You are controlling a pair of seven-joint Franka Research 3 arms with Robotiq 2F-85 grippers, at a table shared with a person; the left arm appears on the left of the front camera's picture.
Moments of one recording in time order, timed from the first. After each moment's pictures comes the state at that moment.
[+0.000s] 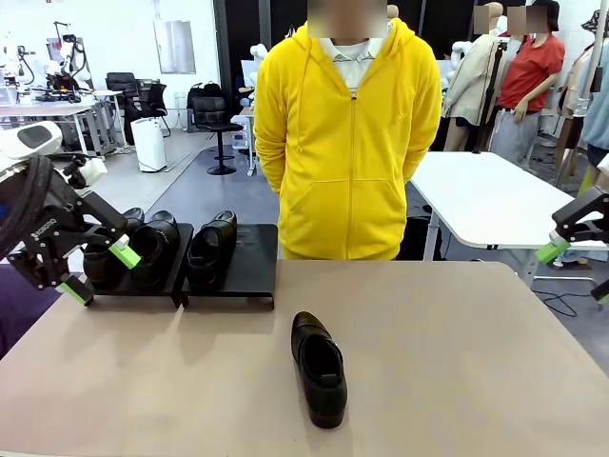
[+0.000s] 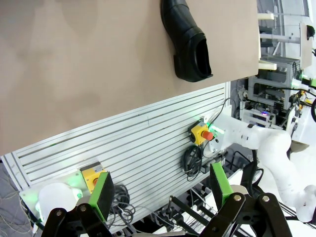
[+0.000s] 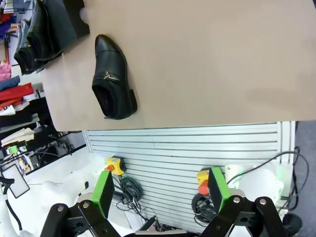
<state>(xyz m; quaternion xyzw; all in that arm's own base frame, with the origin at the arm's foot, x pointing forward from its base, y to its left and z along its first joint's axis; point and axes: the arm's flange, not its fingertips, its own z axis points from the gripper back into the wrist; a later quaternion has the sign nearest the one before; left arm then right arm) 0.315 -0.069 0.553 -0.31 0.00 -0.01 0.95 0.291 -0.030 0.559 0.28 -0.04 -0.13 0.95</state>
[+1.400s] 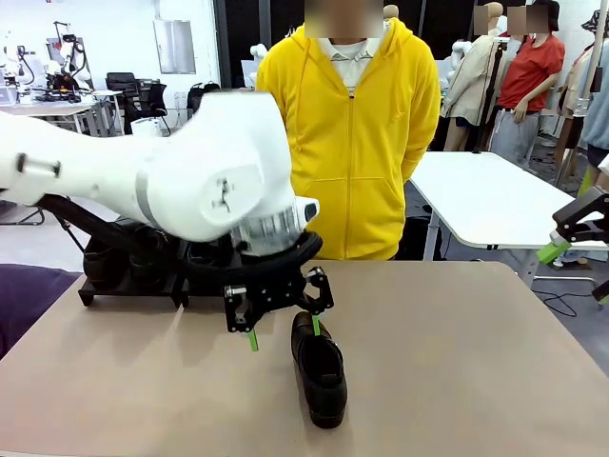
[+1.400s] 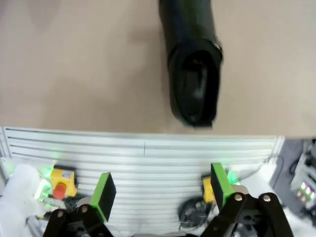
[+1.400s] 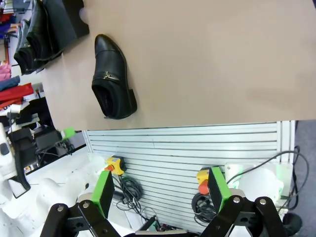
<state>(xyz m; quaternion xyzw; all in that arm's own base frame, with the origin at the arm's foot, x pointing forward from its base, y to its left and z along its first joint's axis) 0.324 -0.376 0.473 -0.07 -0.01 0.10 0.99 0.291 -0.031 0.559 0.28 -0.04 -0.13 0.95</state>
